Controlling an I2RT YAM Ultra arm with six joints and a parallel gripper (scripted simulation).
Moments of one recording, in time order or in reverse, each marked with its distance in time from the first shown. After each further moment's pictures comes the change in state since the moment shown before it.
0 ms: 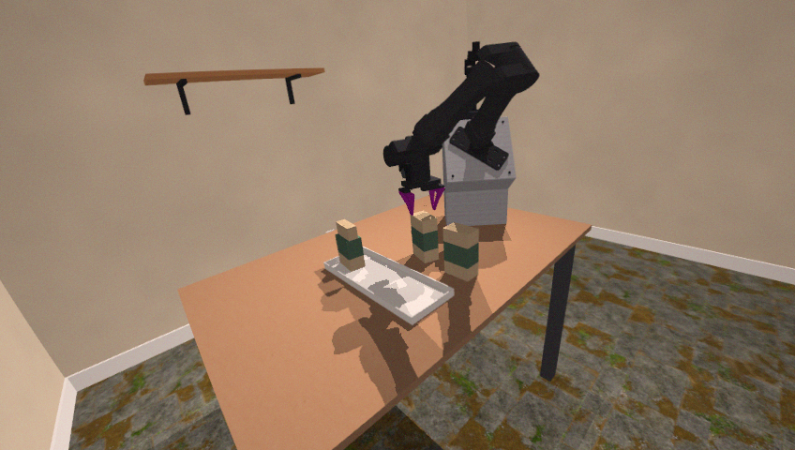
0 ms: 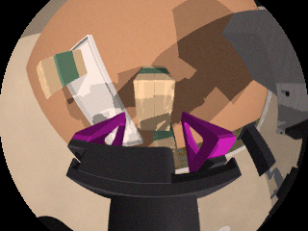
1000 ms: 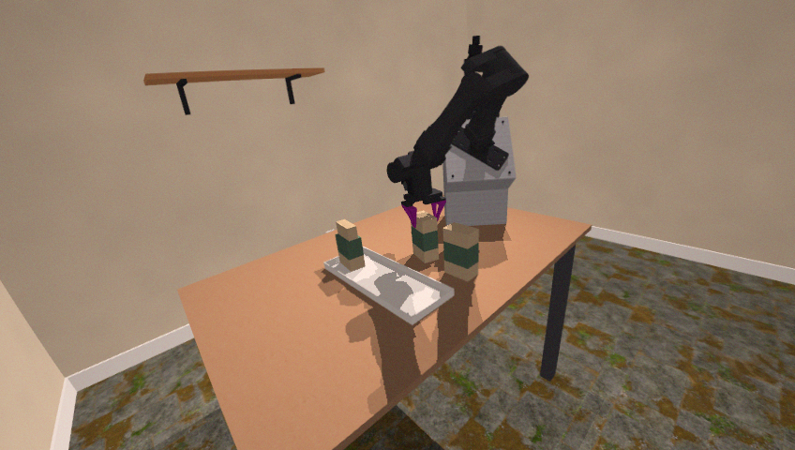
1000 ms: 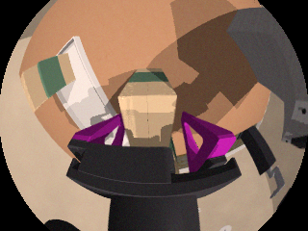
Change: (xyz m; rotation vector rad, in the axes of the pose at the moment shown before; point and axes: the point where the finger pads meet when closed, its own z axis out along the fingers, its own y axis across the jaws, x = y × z) arm -0.001 -0.007 0.041 0.025 0.003 0.007
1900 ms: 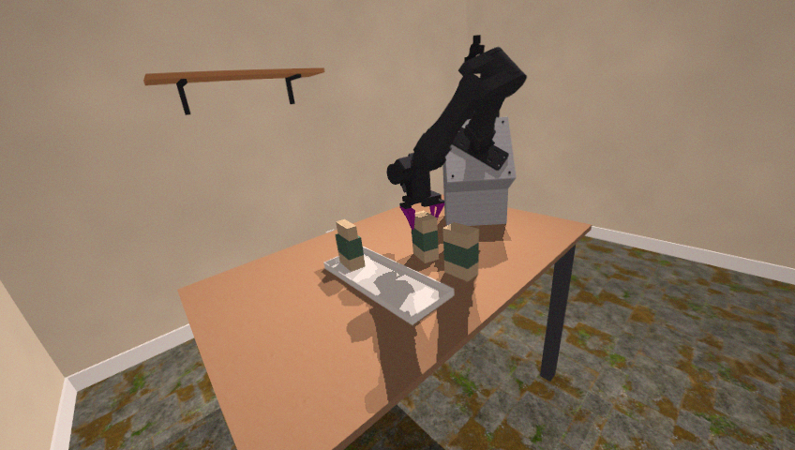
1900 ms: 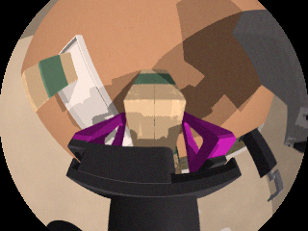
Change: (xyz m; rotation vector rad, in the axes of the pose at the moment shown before) arm -0.001 0.007 0.006 -0.027 -0.003 -0.002
